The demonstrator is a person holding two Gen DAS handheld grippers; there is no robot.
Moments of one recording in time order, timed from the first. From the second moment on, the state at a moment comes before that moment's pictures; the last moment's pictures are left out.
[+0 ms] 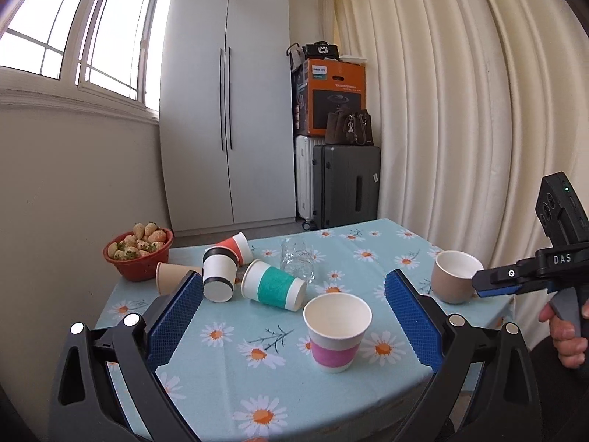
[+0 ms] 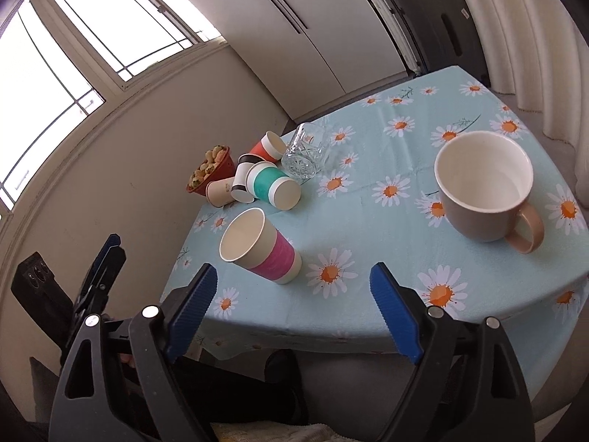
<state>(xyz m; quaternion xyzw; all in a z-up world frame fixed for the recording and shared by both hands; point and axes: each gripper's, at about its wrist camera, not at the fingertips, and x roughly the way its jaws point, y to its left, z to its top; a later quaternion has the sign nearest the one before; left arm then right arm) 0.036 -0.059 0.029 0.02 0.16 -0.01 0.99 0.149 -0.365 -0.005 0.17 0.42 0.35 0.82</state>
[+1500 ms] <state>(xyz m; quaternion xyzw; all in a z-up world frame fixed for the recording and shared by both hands) 0.013 -0.017 -0.010 -0.05 0.35 -0.02 0.93 0.089 -0.318 -0.003 -0.02 0.38 0.29 0.88</state>
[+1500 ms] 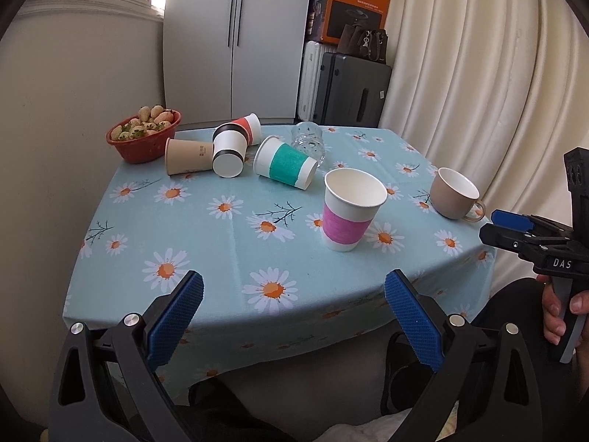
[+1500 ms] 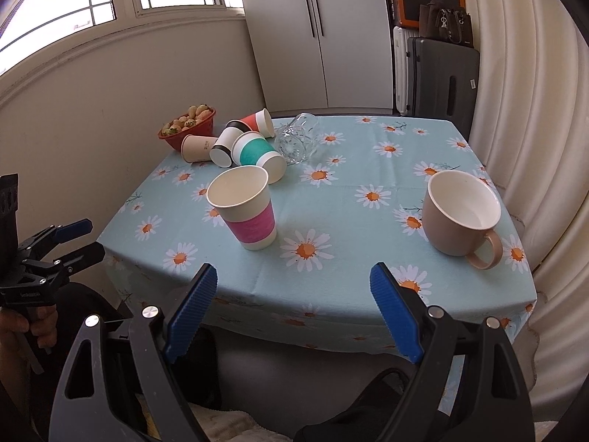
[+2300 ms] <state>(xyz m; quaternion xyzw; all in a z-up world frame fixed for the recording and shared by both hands) 0.011 -0.015 -0.008 -0.05 0.35 -0.01 0.94 0.088 -0.317 -0.003 -0.02 0.38 0.28 0.88</state>
